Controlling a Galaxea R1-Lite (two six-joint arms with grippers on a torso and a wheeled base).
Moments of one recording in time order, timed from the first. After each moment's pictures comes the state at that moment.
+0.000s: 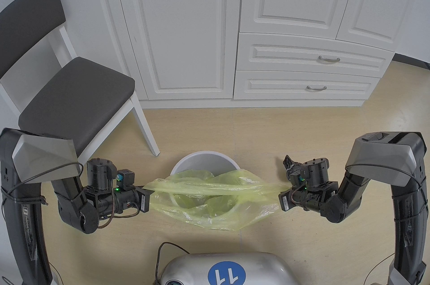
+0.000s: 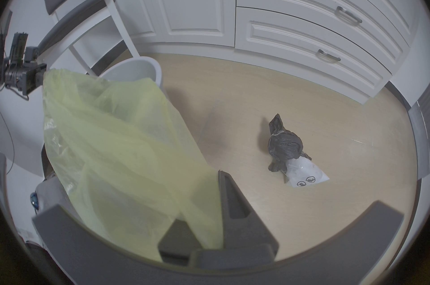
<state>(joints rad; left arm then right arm) -0.19 2.31 -0.54 -1.24 -0.33 0.09 0.37 2.42 -0.81 -0.98 -0.06 -0.10</state>
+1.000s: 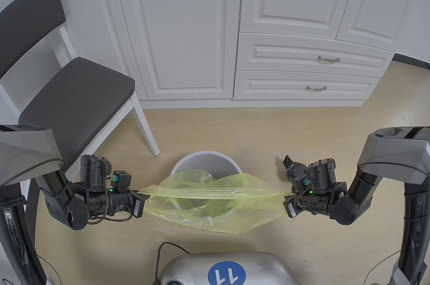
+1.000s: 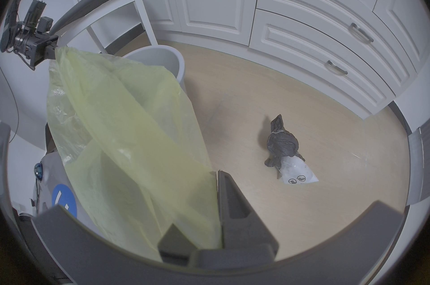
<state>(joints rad) -0.19 2.15 -0.51 -0.99 -0.32 0.19 0.38 2.30 -0.69 -0.93 -0.06 -0.21</state>
